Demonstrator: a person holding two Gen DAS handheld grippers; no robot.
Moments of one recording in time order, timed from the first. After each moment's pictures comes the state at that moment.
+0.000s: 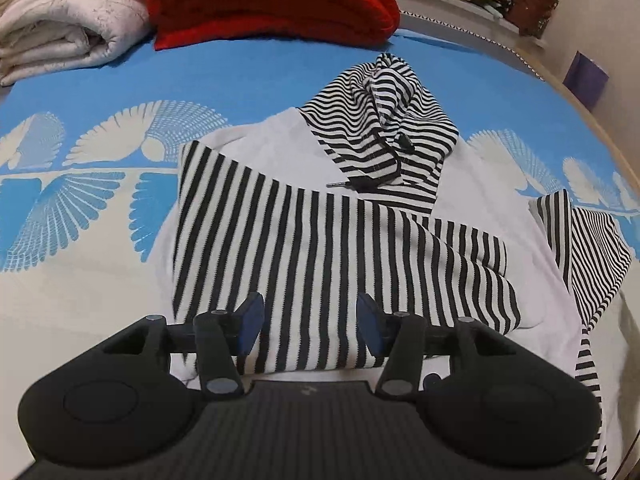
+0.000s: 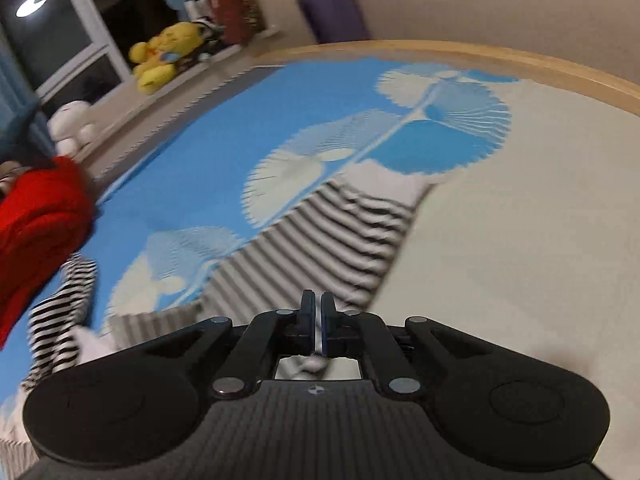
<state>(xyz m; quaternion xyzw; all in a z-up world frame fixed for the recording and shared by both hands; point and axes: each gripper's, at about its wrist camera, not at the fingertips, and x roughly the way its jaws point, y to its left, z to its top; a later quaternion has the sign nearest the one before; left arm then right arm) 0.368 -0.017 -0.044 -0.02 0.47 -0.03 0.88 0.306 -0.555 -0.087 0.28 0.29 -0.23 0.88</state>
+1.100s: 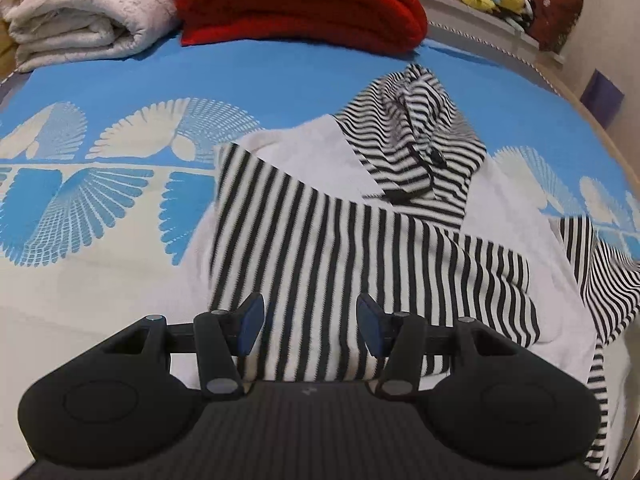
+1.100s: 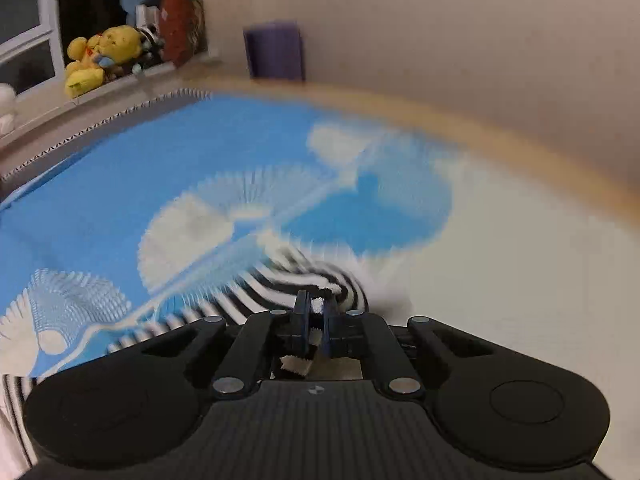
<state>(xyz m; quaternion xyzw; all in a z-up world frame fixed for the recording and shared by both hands) 0.371 0.019 -0.038 -0.05 0.46 0.00 0.88 0.367 -0.540 -0.054 0.11 0.26 -0.36 0.89</state>
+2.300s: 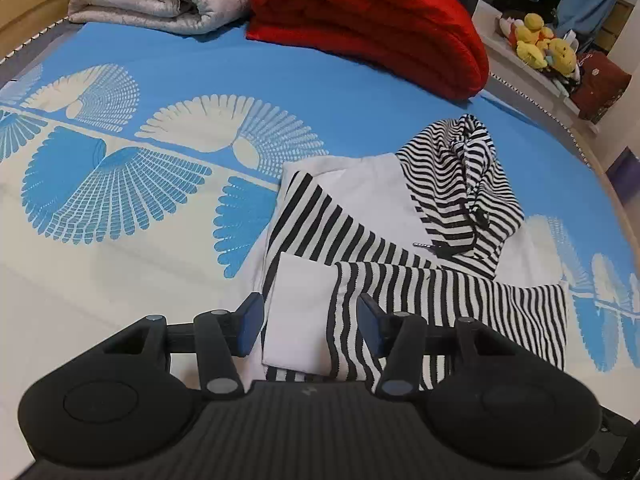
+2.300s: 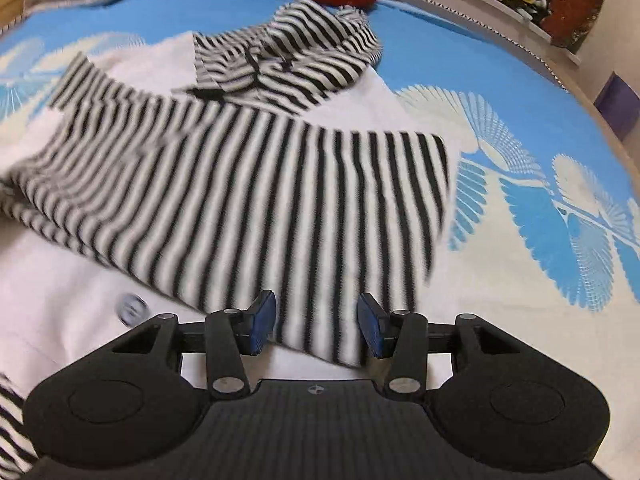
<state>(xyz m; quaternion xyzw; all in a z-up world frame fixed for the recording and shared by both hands) 0.383 0.077 -0.028 -0.14 0.46 0.05 0.88 0.342 -0.252 -0.110 -0.11 0.47 0.04 0.87</state>
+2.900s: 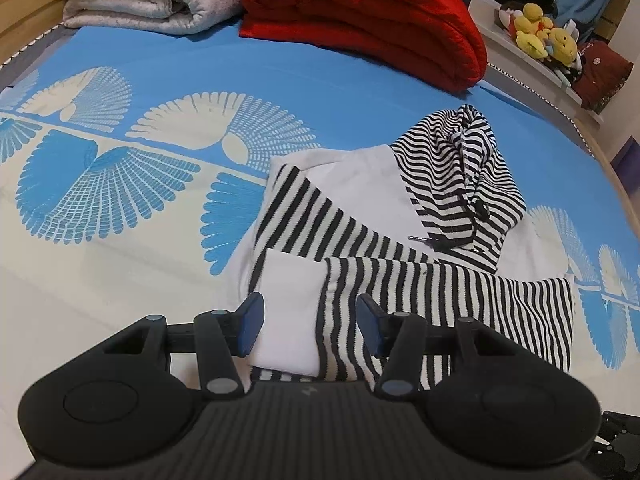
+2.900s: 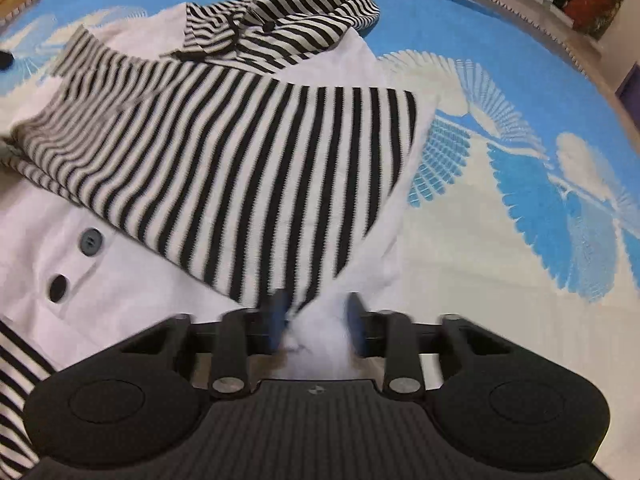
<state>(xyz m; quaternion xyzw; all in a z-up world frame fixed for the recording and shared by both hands) 0.388 0.058 -0.033 -0.12 0.46 0.05 0.88 0.334 -0.297 -0.103 -0.10 0.50 0.09 0.86</state>
